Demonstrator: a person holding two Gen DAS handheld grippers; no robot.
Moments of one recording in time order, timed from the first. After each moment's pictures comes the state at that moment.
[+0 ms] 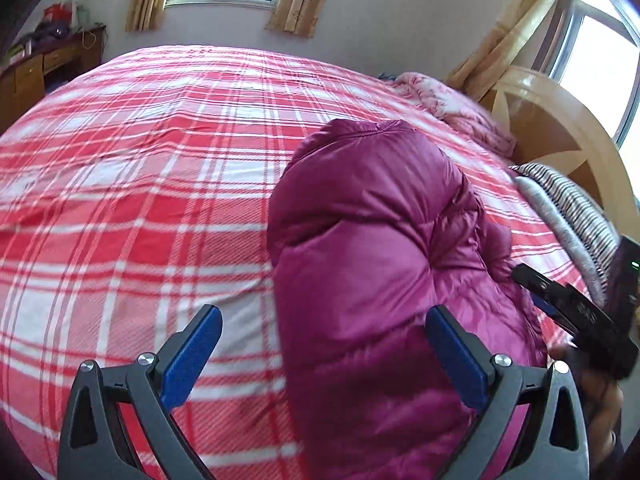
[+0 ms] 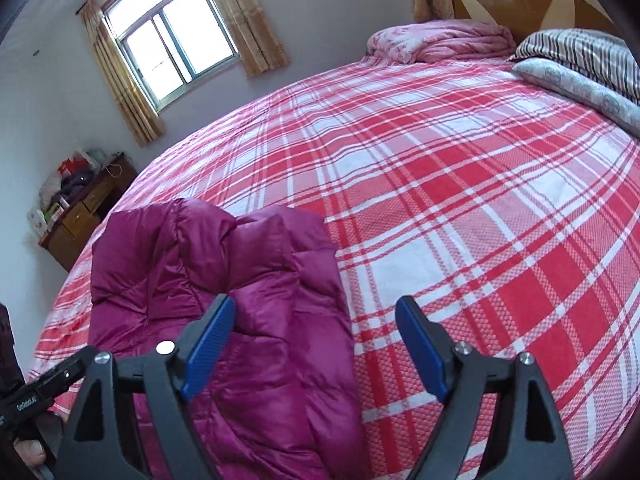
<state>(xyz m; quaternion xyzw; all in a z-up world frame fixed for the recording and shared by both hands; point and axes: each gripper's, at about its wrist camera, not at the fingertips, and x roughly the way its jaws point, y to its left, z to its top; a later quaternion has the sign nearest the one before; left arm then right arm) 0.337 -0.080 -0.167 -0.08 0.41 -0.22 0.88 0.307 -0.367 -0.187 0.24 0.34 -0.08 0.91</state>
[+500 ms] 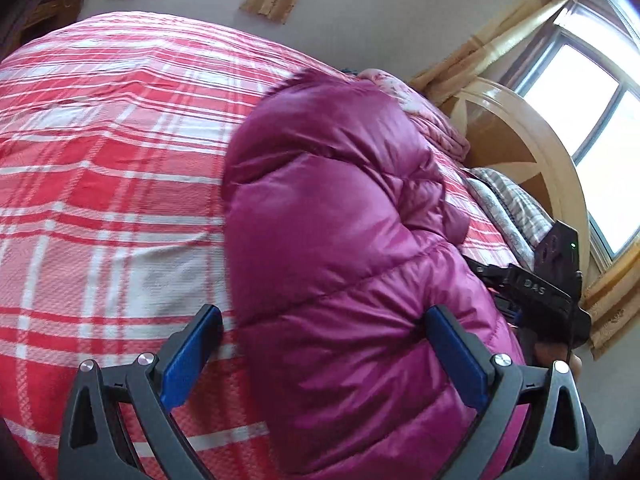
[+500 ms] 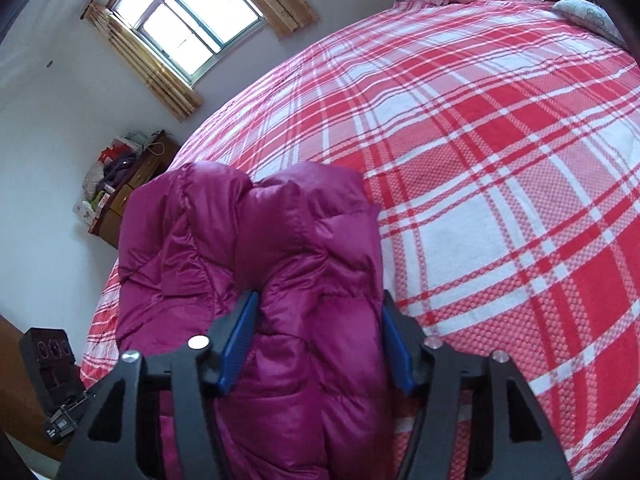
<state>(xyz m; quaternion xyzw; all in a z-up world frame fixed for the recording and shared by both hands) 0.331 -0.099 -0.192 -0.14 0.42 -0.32 0.84 0.331 -0.364 -0.208 0.30 0.38 0.05 0.87</state>
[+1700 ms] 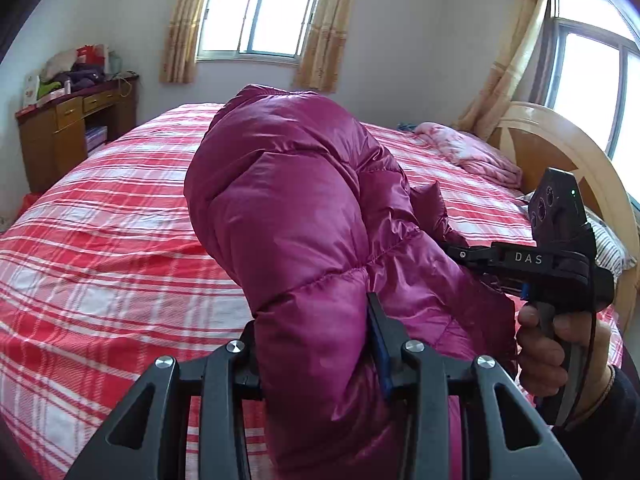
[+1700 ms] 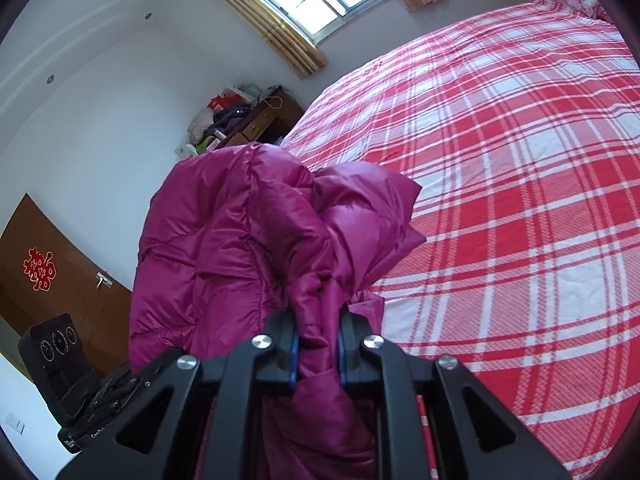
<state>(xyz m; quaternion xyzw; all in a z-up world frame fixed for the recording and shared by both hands) 0.270 0.040 -0.108 -0.04 0.32 -0.17 0.93 0.386 -0.160 -0.149 0.26 0.36 0.24 0.86</state>
